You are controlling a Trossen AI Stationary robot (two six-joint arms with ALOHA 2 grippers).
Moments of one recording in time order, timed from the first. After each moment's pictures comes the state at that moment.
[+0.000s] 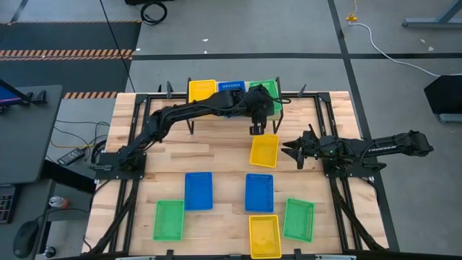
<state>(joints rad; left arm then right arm) 0.22 2.28 2.35 -0.81 -0.18 0.41 0.00 0.36 0.01 0.06 0.27 0.50</state>
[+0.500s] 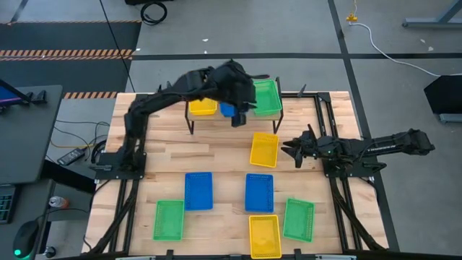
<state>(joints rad) 0.26 2.02 2.36 -0.99 0.07 0.33 0.00 0.41 0.01 0.06 0.32 0.54</state>
